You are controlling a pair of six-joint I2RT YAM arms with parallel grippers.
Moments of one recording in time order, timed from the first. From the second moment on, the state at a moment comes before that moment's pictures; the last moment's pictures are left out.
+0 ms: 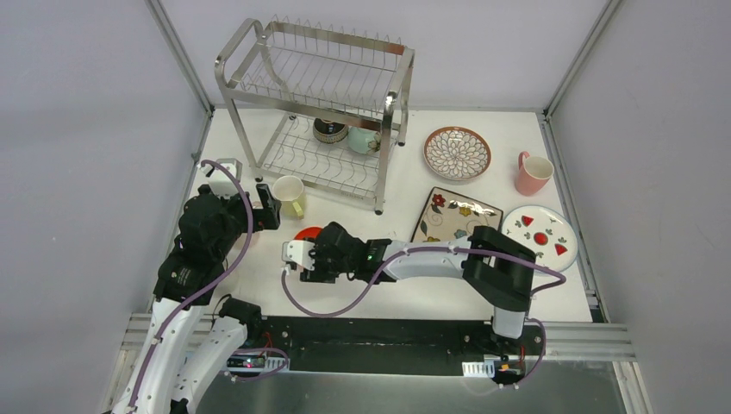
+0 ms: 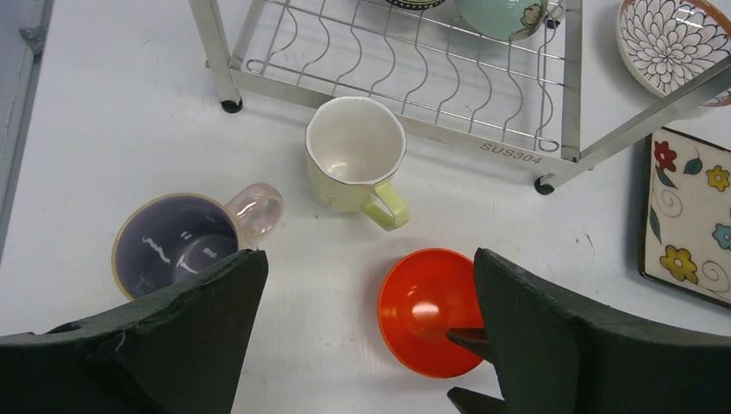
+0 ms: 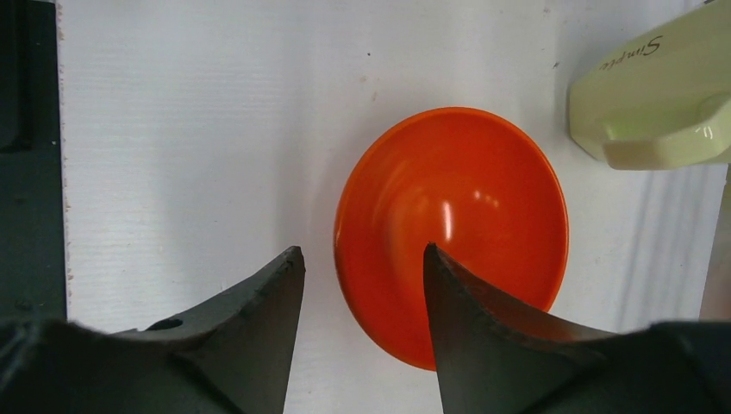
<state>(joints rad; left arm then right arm) -0.26 0.56 0.85 -0.56 -0.12 -0.21 1.27 1.84 1.14 0.04 -0.06 -0.43</state>
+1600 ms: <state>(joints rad) -0.26 0.57 0.72 -0.41 0.12 -0.11 1.10 1.20 0.80 -0.11 -0.18 -0.16</state>
